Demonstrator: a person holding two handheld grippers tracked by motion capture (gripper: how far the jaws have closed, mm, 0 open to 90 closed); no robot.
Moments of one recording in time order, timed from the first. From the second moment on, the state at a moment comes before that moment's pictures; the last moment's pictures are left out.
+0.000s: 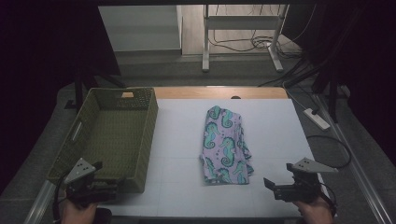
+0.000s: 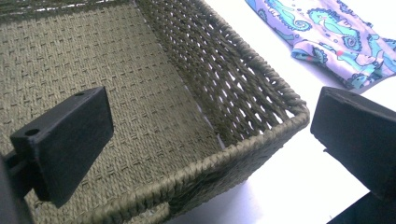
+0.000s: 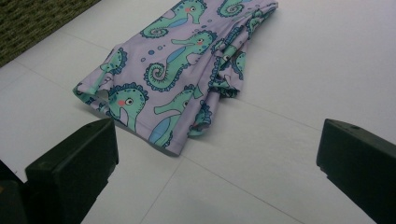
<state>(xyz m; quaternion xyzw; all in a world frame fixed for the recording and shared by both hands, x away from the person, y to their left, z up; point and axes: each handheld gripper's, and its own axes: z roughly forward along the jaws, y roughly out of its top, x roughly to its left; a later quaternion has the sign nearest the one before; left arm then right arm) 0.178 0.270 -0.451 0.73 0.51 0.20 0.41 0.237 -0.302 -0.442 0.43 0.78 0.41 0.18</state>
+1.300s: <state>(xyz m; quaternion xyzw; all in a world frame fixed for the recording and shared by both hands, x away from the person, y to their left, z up) 0.228 0.245 -0.423 0.76 0.46 0.16 0.43 0.262 -0.278 -0.430 0.39 0.80 0.43 0.13</state>
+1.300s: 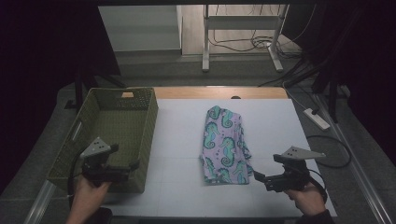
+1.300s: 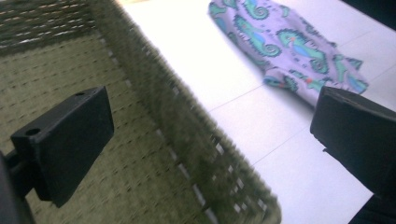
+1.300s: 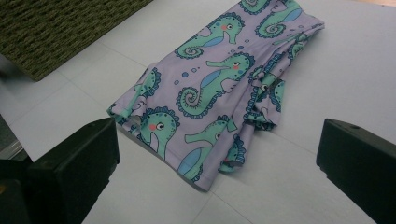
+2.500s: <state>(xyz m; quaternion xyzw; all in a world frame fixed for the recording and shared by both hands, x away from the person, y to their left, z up) 0.333 0.161 -0.420 0.80 0.39 0.11 0.44 0.285 -0.250 -0.439 0.32 0.85 0.41 0.09</state>
